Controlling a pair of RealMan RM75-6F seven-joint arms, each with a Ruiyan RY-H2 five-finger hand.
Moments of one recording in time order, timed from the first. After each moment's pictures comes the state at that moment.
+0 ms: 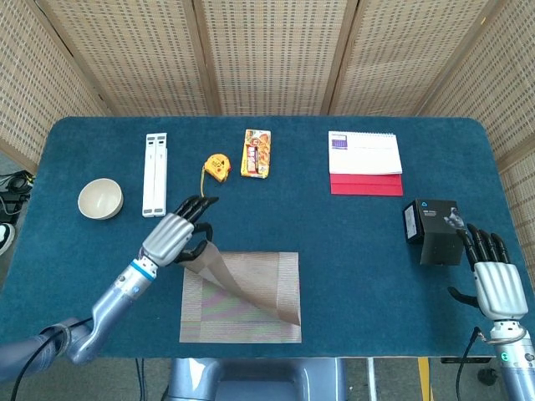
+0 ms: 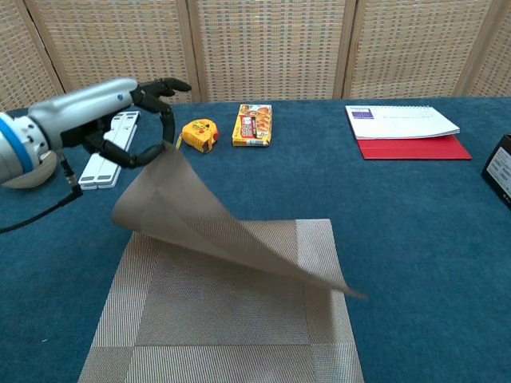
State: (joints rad) left arm -0.70 -1.51 -0.14 -1.41 1.46 1.06 -0.08; right arm 0.14 -1.20 0.09 -1.45 -1.44 1.40 0.00
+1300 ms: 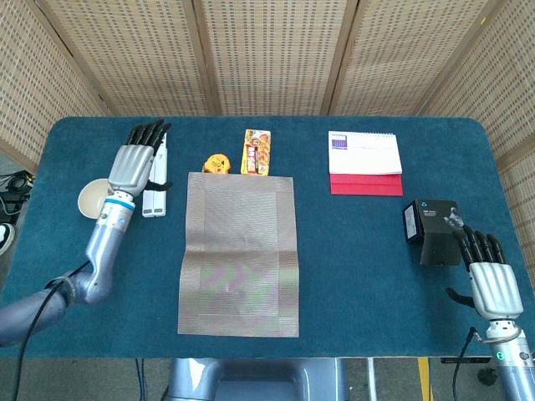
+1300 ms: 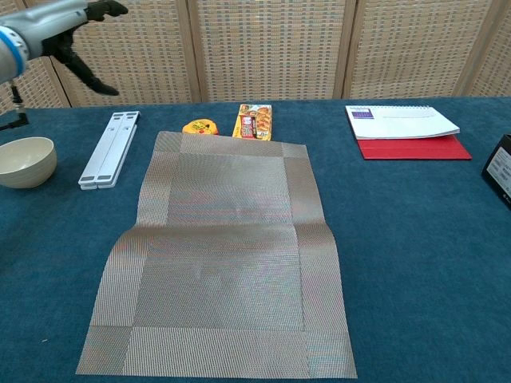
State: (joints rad) left arm -0.81 -1.46 -0.31 -1.23 1.09 1.00 0.12; right arm 0.15 -1.22 0.09 -1.45 -1.43 1.39 -0.04
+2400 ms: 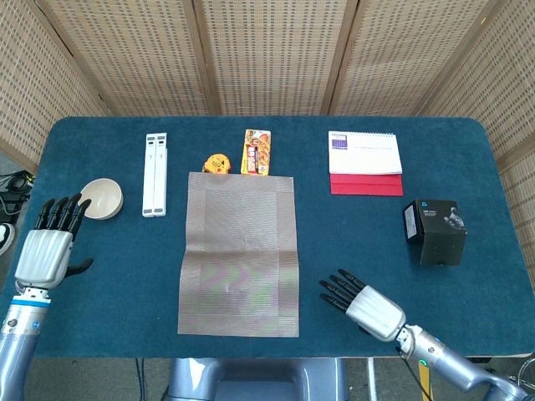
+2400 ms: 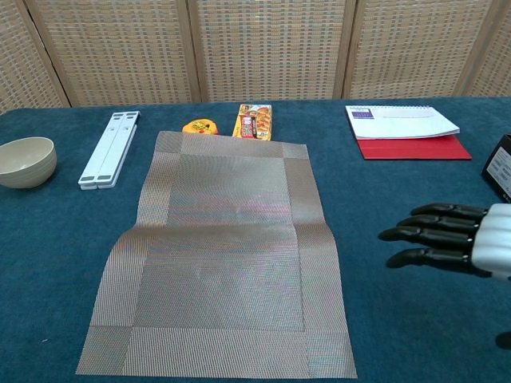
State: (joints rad) left arm -0.35 -1.16 -0.04 -1.72 1.31 1.42 0.35; right arm 0.47 -1.33 -0.14 -1.37 -2.01 1.19 -0.09
